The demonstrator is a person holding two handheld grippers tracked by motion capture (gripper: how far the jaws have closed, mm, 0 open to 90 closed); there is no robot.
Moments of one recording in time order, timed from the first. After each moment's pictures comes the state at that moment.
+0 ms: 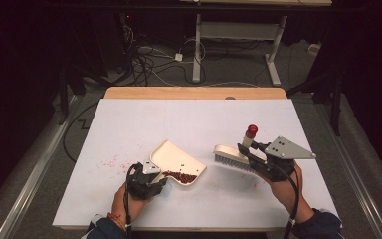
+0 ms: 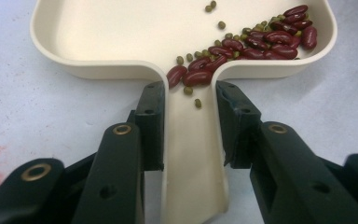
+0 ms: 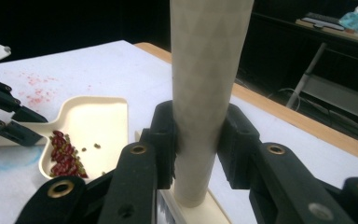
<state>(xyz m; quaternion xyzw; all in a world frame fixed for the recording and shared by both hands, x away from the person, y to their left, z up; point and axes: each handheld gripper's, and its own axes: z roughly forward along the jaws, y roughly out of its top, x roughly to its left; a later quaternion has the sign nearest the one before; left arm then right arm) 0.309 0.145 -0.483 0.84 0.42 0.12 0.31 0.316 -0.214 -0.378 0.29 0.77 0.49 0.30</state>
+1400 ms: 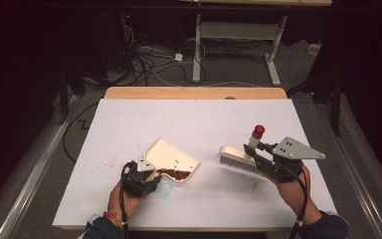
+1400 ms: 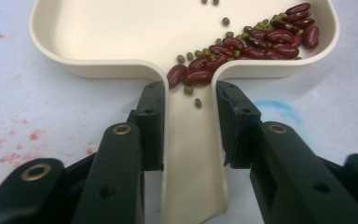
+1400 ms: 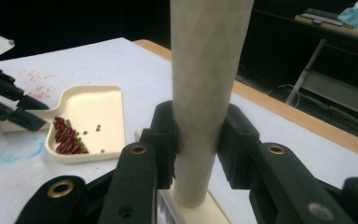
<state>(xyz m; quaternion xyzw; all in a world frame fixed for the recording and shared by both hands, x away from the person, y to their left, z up) 0.316 0.161 -0.487 0.83 0.45 0.13 0.31 0.312 -0.227 -0.373 0.29 0.77 0.49 0.29</state>
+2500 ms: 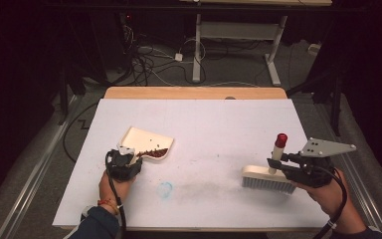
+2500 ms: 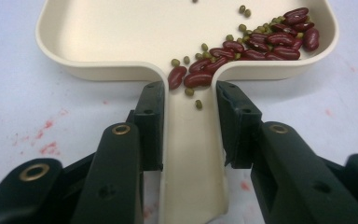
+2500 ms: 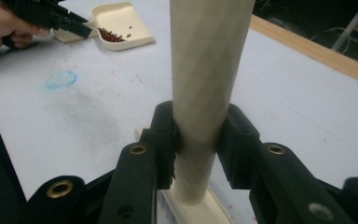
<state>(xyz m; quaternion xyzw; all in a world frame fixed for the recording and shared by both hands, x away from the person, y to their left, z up) 0.355 0.202 -0.494 0.74 0.56 0.20 0.30 0.306 -0.287 -0.357 0.30 0.84 0.42 0.19</state>
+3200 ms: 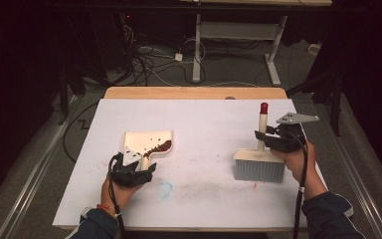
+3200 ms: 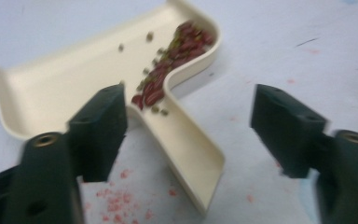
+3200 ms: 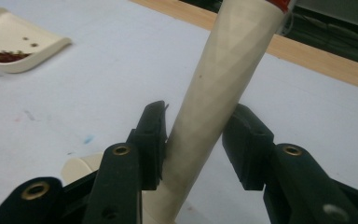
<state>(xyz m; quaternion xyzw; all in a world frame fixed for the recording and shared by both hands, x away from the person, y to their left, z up) 0.324 0.189 -0.477 0.79 0.43 0.22 0.38 0.408 -0.271 -0.393 0.39 0.80 0.39 0.23</state>
